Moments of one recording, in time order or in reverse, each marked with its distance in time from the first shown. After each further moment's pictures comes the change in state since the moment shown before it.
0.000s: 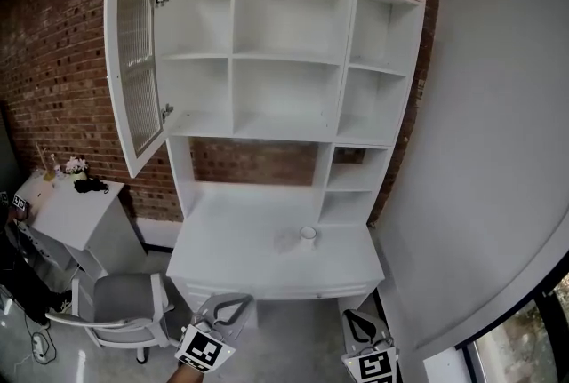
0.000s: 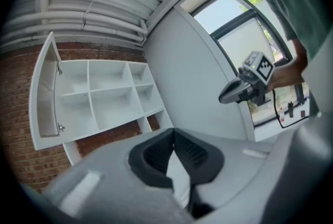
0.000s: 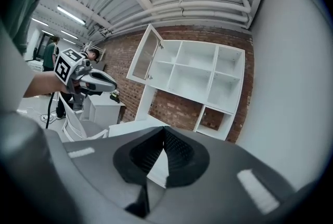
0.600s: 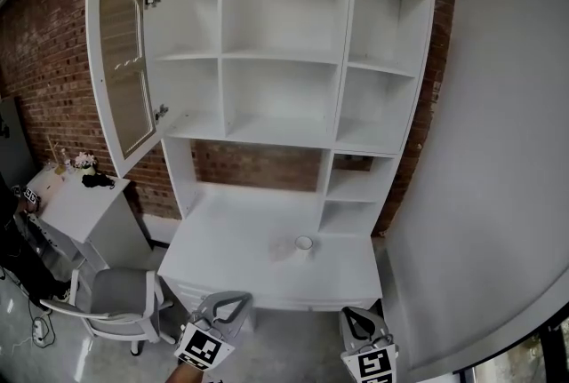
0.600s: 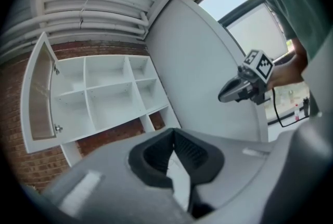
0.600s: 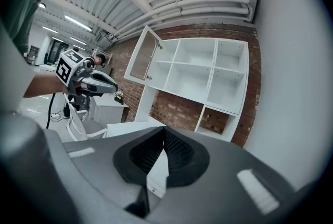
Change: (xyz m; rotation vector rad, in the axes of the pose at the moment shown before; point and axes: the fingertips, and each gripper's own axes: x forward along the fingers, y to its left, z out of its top) left arm 0.109 -0.007 0.008 0.001 0.056 0.089; right arm 0.049 -0.107 -0.028 -0.009 -0.047 0.106
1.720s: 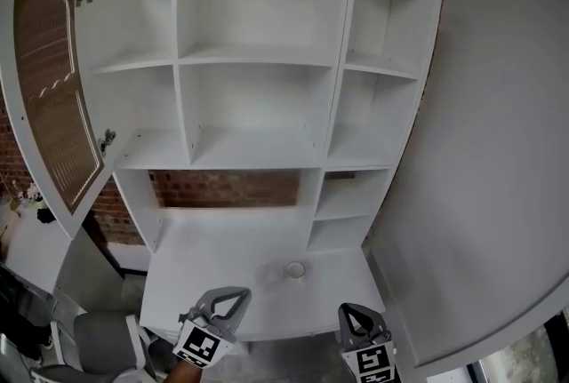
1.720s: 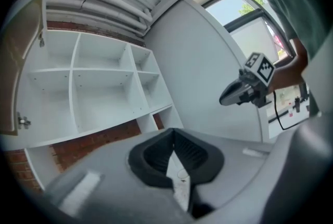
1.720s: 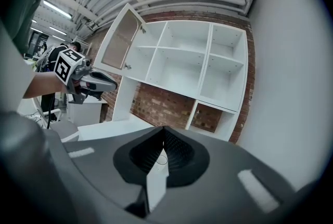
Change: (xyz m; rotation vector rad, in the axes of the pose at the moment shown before) left arm 0.135 0.163 -0.064 -0.007 -0.099 -0.172; right arm 0.182 -0.049 0.019 0.046 0.077 -0.185
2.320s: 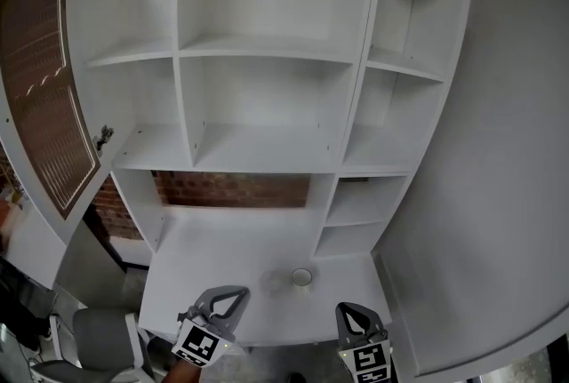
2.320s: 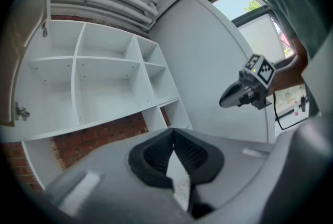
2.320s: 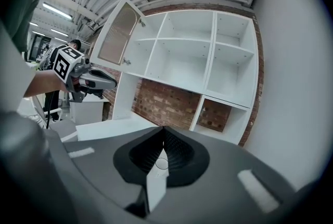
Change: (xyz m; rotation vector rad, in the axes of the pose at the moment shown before) left arm 0.032 0.044 -0.035 -0.024 0.042 0.031; right arm 0.075 -0.009 -0.010 0.008 0.021 0.054
